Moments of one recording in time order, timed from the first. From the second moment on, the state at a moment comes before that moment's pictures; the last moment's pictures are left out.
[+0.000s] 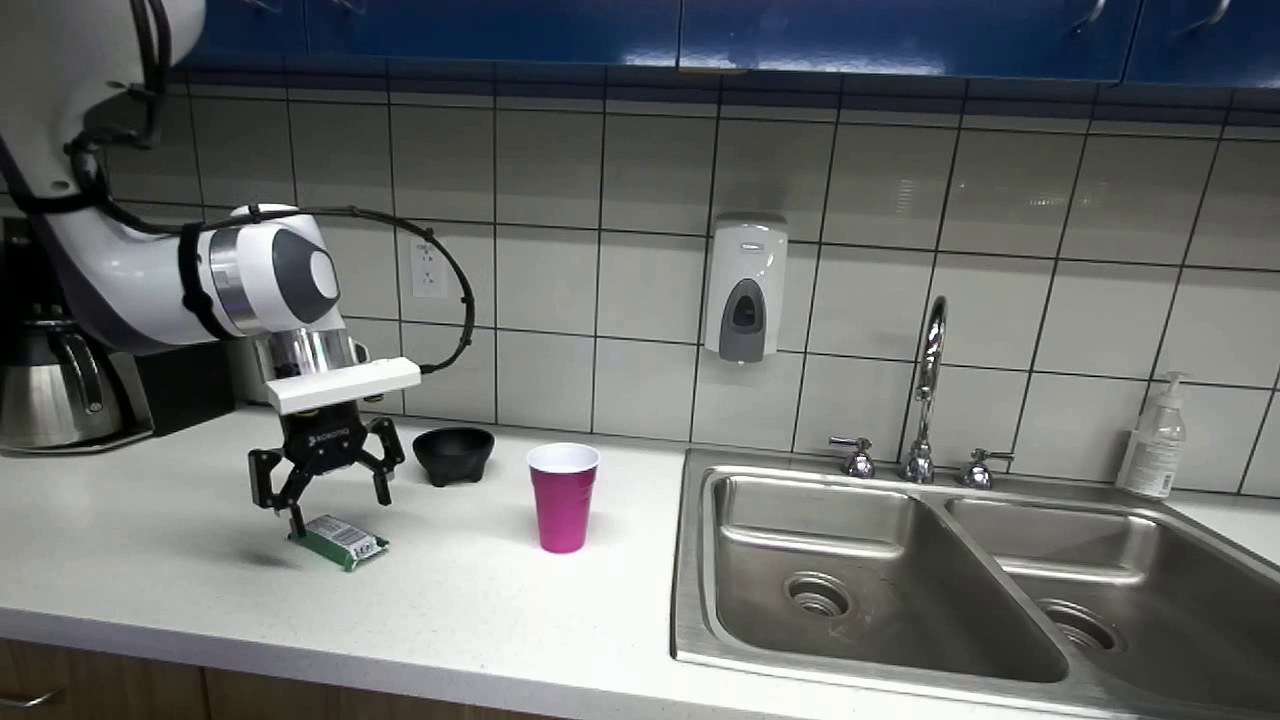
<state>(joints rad) 0.11 0.05 0.07 -2.55 -0.34 2.49 -0.62</state>
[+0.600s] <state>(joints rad) 0.12 0.13 0.10 -2.52 -0.35 2.52 -0.62</state>
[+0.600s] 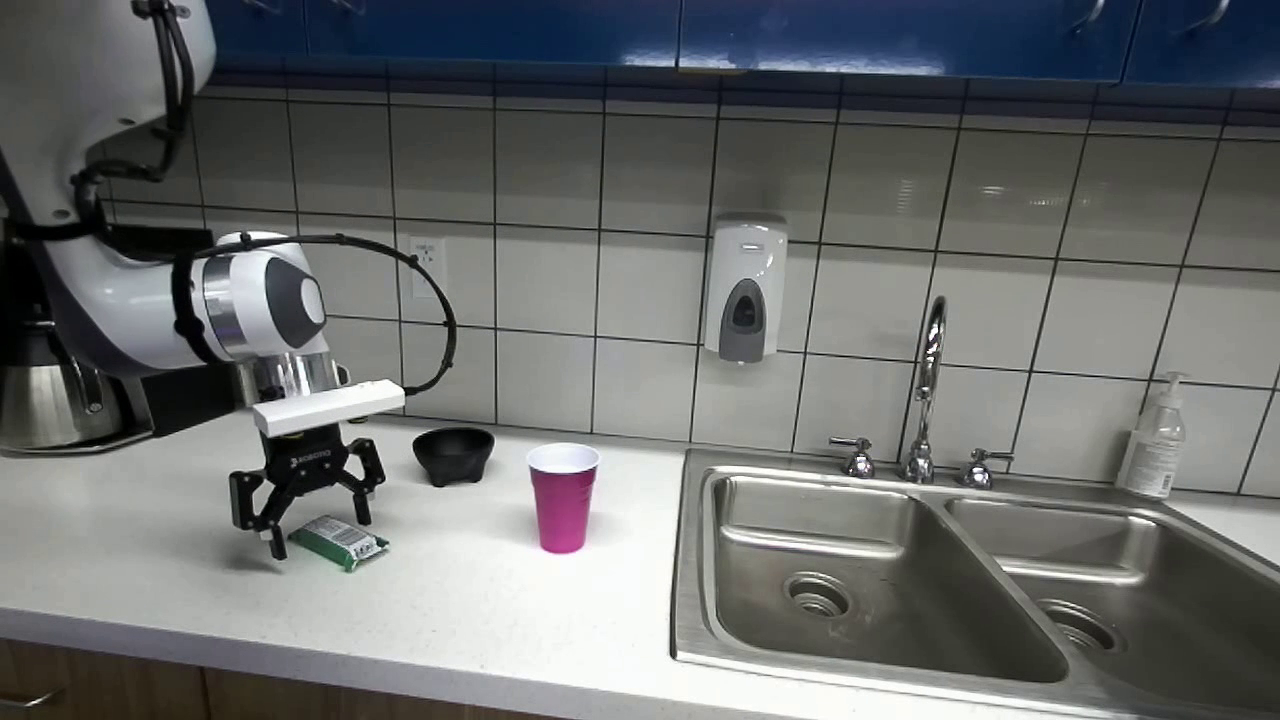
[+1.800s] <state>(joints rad) 0.12 0.15 0.10 -2.51 -0.35 2.55 -0.62</state>
